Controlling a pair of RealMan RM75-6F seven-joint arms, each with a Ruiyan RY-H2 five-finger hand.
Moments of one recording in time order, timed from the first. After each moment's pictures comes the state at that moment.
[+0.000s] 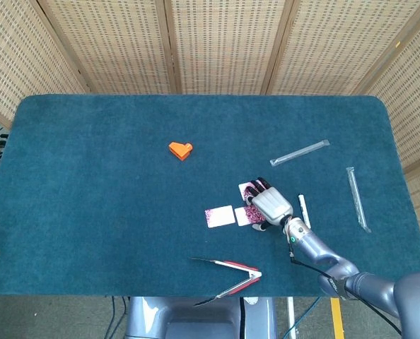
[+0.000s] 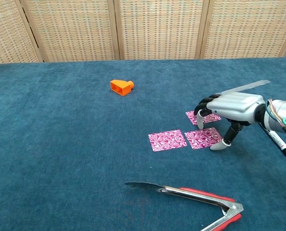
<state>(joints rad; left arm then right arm) -0.03 -0.96 -0.04 -1.68 1.39 1.46 0.02 0.79 -1.61 0.05 -1.11 -1.41 0.78 -0.12</state>
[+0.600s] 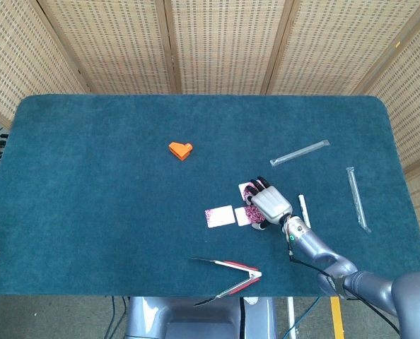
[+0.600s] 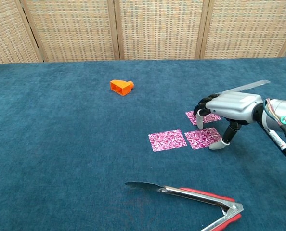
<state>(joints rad) -0.02 -0.97 -0.04 -1.67 1.39 1.46 0.01 0.79 -1.62 0.06 -1.09 -1.40 0.76 -0.11</state>
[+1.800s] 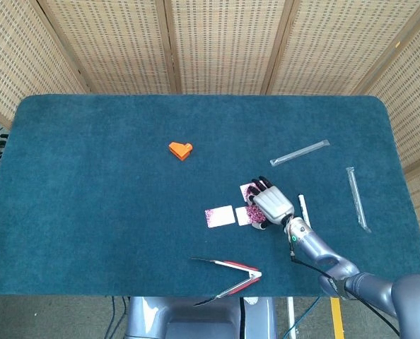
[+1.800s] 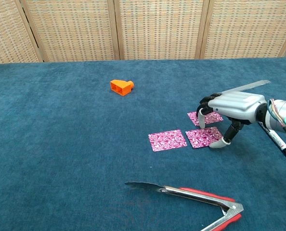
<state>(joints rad) -0.02 -0.96 -0.04 -1.67 1.39 1.47 0.01 0.78 -1.62 0.05 -1.07 -1.43 0.81 -0.05</state>
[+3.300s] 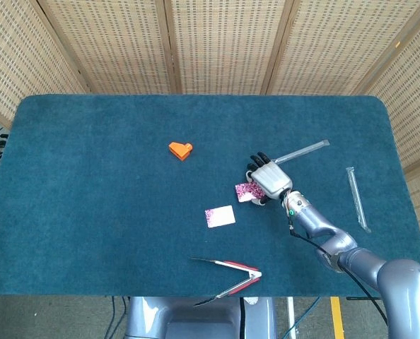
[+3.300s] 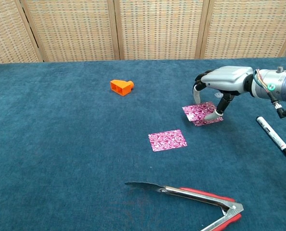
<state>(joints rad) 0.01 -0.96 -0.04 -1.69 1.38 1.49 0.02 0.93 -1.64 0.08 -0.85 -1.49 0.71 0.11</state>
